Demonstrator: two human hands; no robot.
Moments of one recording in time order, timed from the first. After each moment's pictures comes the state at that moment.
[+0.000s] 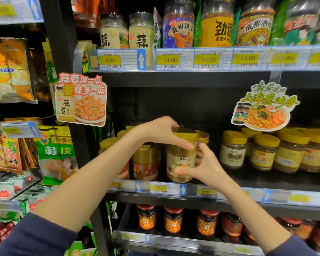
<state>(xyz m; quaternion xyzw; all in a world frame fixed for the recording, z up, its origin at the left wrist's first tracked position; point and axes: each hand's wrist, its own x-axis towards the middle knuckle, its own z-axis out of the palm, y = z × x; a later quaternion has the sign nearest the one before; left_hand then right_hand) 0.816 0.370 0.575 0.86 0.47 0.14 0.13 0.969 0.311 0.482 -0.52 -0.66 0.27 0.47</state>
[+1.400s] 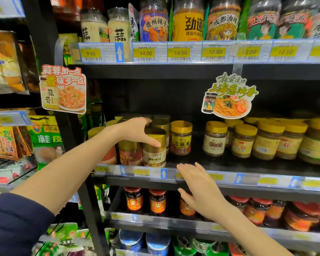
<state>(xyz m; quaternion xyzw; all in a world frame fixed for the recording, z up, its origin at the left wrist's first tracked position) 0.807 0.353 0.557 0.84 0.53 0.10 0.08 1.009 0.254 0.417 -0.55 -0.79 -0.20 0.18</state>
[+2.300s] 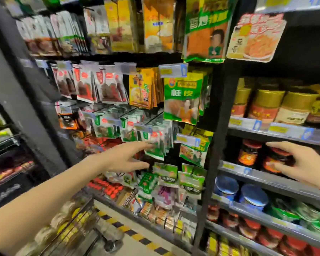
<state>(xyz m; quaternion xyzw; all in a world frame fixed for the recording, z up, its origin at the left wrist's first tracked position) 0.423 0.145 0.442 0.81 0.58 0.01 0.12 0.871 0.210 0.412 -0.57 -0.80 0.07 0.17</state>
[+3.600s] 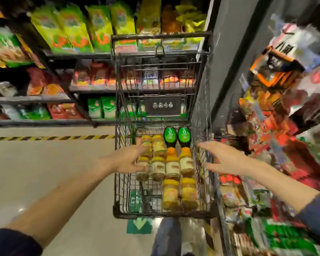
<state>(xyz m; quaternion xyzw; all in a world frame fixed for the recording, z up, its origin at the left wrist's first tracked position) -0.022 0.016 0.223 0.33 0.90 0.03 0.27 0.059 0.317 0.245 0.12 -0.96 0.12 -0.21</state>
